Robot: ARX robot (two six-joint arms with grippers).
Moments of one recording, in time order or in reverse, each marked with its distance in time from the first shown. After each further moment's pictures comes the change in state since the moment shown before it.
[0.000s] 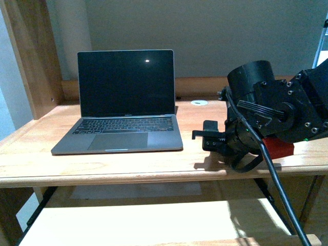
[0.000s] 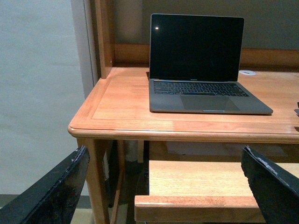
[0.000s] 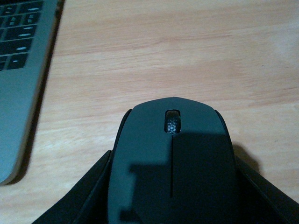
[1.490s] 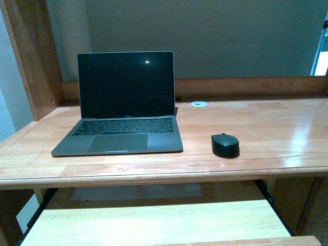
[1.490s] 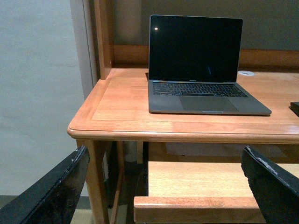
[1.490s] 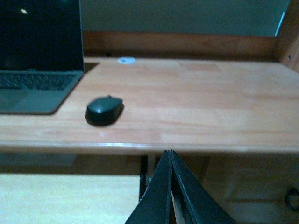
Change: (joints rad) left arm 0.000 0.000 0.000 0.000 0.000 0.000; right arm -0.219 -0.929 -1.256 0.882 -0.158 -0.280
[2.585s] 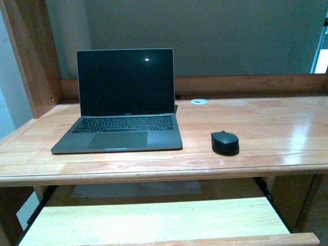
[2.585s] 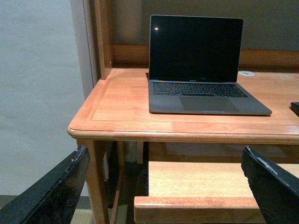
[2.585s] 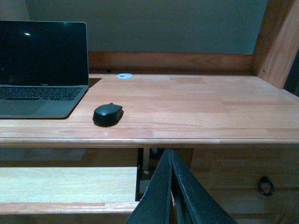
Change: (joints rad) left arm 0.000 0.000 0.000 0.000 0.000 0.000; right arm -0.038 -1.007 -0.149 -0.815 -0.026 0.000
